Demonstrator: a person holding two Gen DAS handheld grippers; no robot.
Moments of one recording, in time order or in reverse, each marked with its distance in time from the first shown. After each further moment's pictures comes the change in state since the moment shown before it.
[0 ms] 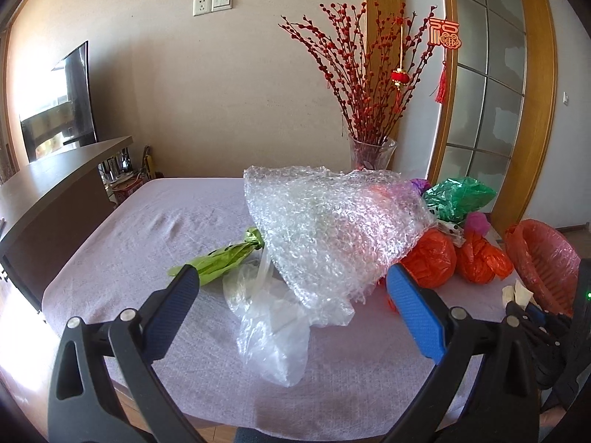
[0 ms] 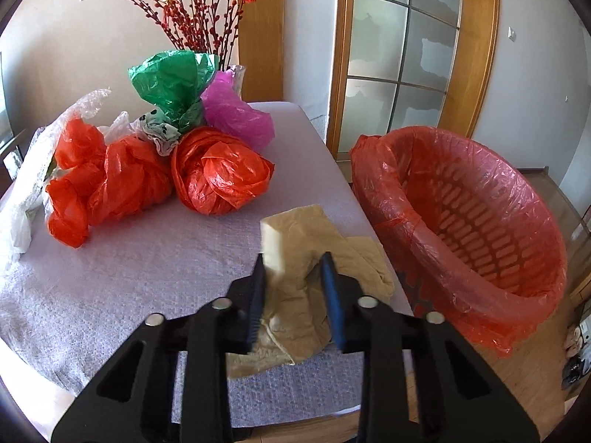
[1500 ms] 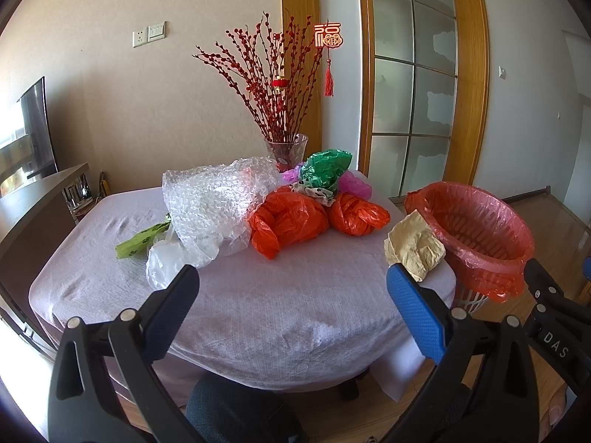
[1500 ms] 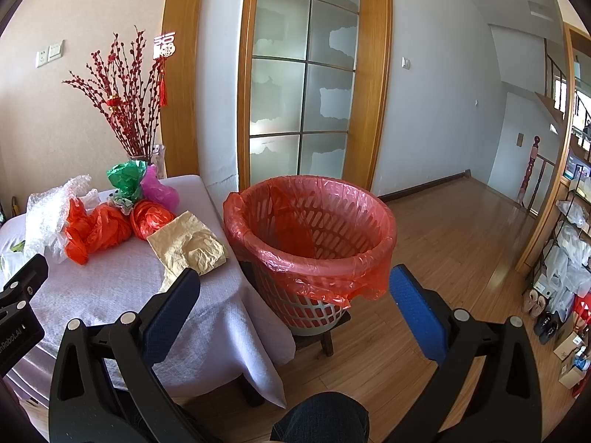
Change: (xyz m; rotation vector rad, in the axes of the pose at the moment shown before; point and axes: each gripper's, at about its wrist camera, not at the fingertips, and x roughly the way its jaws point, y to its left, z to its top) left arm -0.096 -0.089 -0.065 0.136 -0.067 -0.168; right arm -0.167 -0.063 -0.053 0.169 -0.244 -0.287
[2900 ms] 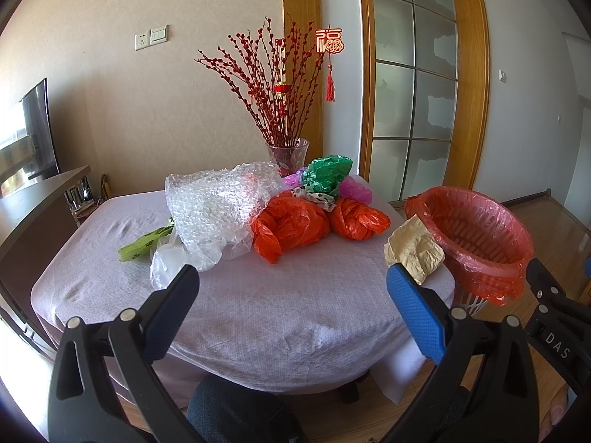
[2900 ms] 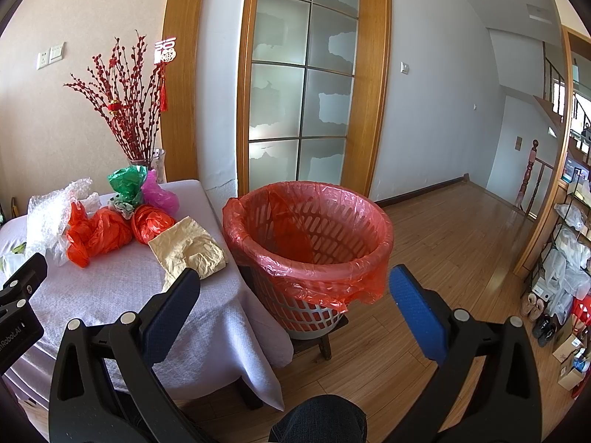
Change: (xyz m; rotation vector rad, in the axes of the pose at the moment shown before) left arm -0.007 0.001 0.014 -0.001 -0.009 0.002; right arm -0.005 -0.001 0.004 -0.002 -0.016 -0.002
